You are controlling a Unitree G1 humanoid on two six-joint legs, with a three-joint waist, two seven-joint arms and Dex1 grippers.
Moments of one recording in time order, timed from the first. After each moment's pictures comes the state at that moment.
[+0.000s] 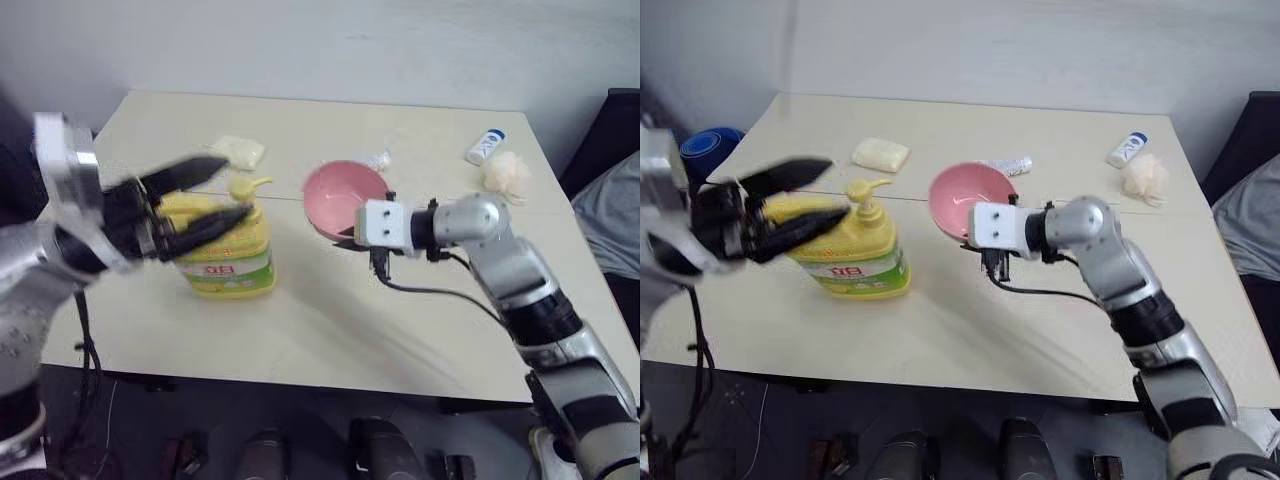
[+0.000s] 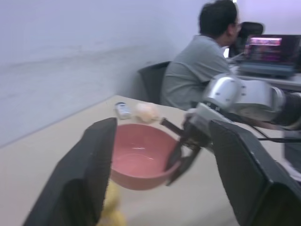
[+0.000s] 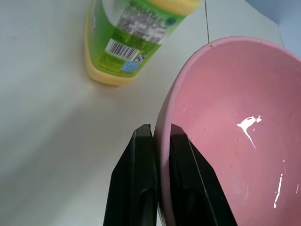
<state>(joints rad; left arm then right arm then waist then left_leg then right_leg) -0.53 0.89 0.37 -0.38 -1.01 0.66 -0.65 -0.92 -0.56 0.34 0.05 -0.01 0.22 1.18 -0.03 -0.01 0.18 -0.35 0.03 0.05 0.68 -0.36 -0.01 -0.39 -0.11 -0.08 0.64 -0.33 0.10</state>
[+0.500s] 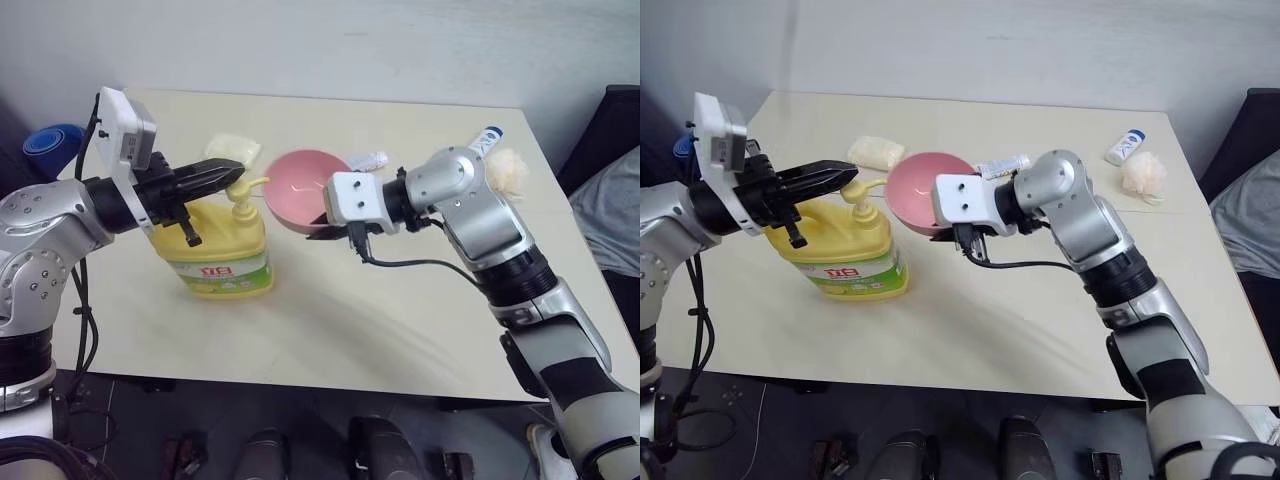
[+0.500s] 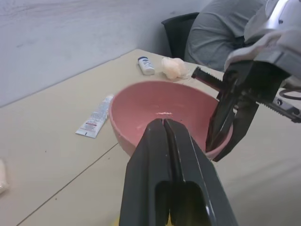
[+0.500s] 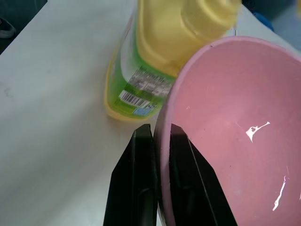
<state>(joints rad) -0.57 0.90 0.22 -0.25 -0.82 0.72 -0.70 -1.10 -0.46 0.39 0.18 0.00 0.20 1.30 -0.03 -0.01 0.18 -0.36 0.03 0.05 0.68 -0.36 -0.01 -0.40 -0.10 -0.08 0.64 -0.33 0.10</state>
